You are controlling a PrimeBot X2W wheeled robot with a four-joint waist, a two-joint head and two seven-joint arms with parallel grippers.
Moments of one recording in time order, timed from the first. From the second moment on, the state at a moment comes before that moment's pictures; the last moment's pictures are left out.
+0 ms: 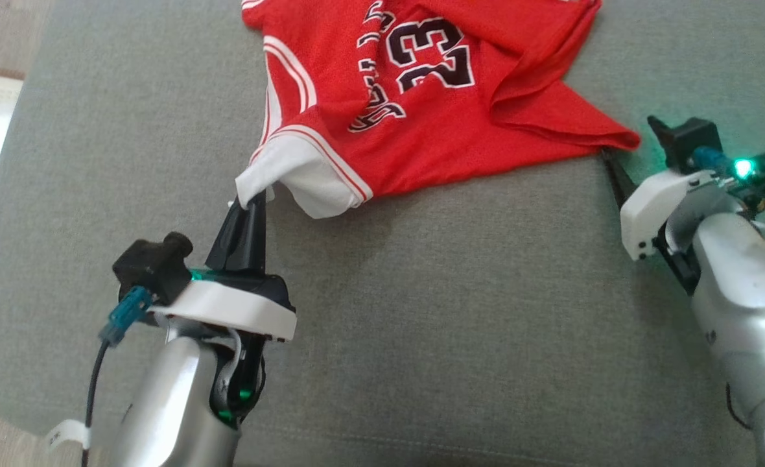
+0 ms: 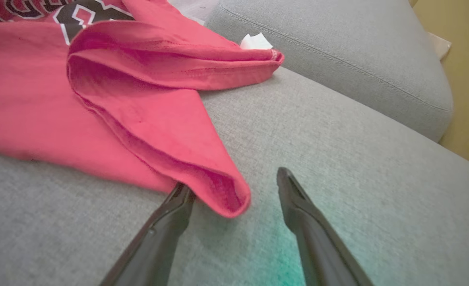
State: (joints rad) left arm -0.25 0.04 -0.28 0.20 -0.37 -0.03 -0.25; right arm -0.72 -0.27 0.31 0.92 0.02 0.13 -0.07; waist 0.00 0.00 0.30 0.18
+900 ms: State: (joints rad) left arm -0.26 0.04 -0.22 0.23 -0.31 -0.05 -0.25; right arm -0.84 -0.45 0.77 0.76 0.68 0.13 0.08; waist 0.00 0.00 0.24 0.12
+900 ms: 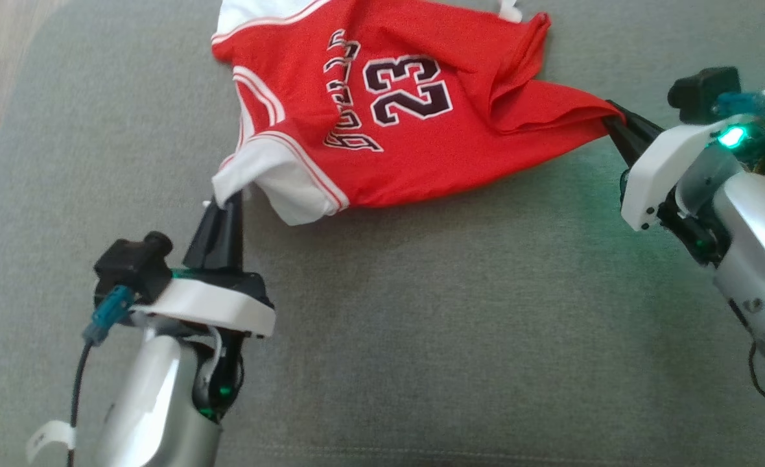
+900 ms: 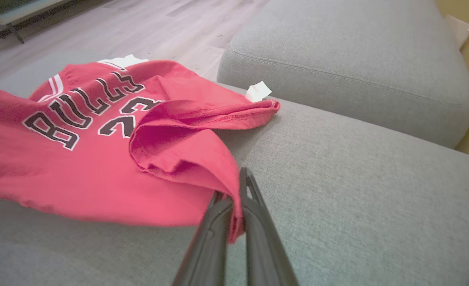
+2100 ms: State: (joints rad) left arm -0.53 0.14 -0.09 0.29 -0.45 -0.13 -0.18; right arm -0.81 -0.27 0.25 0.83 1.35 0.13 0.26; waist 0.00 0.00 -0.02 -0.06
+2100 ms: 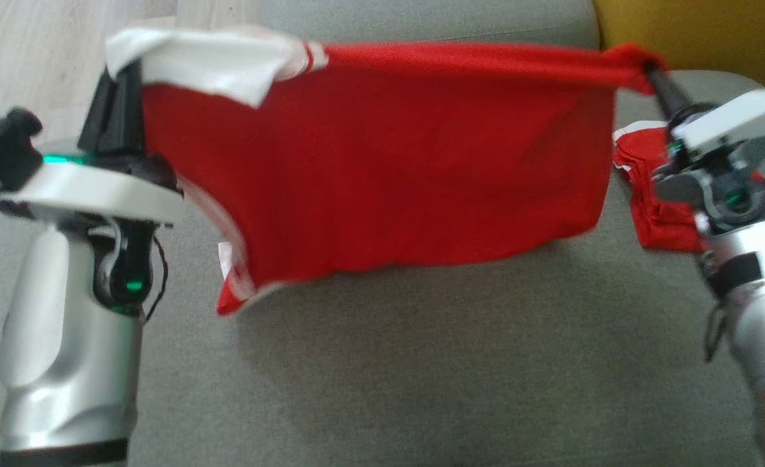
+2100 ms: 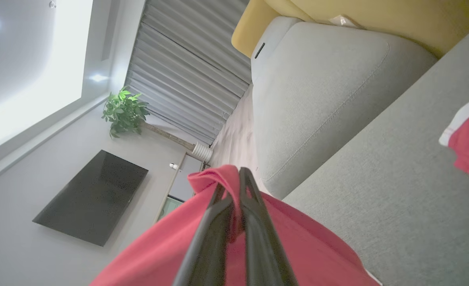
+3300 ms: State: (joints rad) left arm -1.60 0.21 -0.04 0.84 -0.43 -0.08 -0.25; right arm -1.76 -0.13 0.18 1.16 0.90 0.13 -0.18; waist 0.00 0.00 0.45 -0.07
